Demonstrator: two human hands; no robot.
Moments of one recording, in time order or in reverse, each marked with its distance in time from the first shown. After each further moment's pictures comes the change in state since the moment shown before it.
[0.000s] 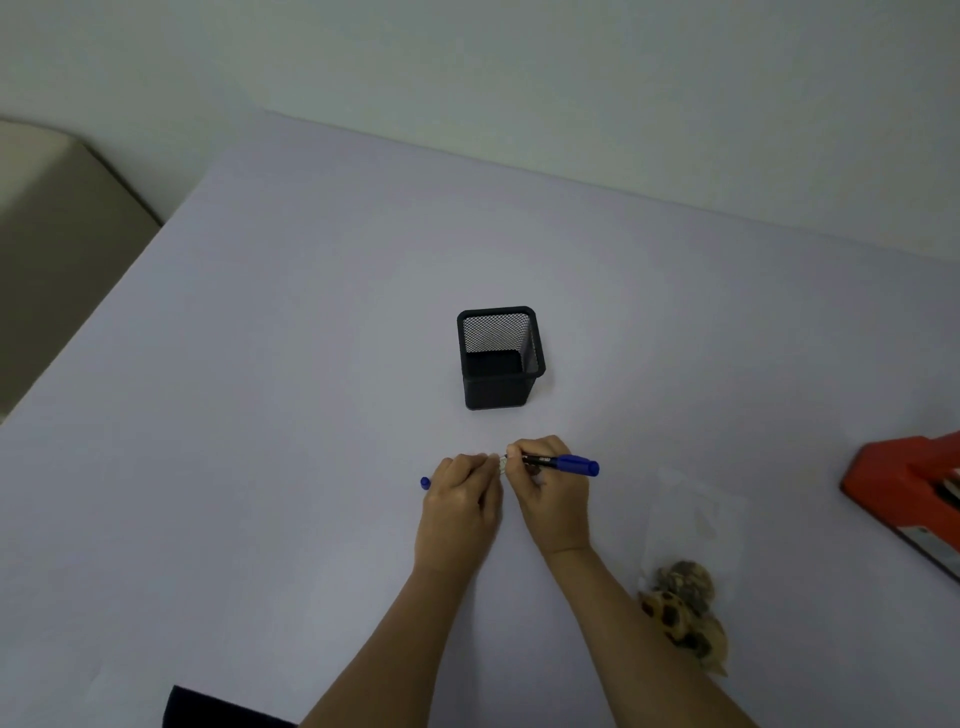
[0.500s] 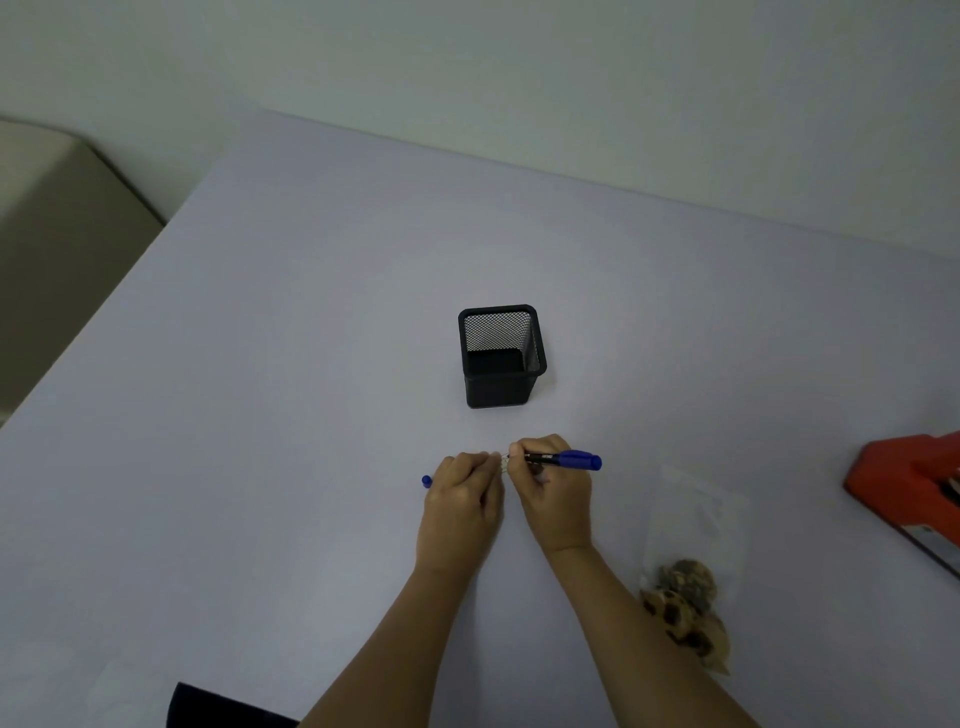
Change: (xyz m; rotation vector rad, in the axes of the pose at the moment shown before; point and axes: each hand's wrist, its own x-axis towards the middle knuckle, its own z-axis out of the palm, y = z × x) left_hand -0.001 0.002 0.000 -0.009 0.004 -0.004; right_hand -0.002 0.000 0.000 0.018 0.032 0.030
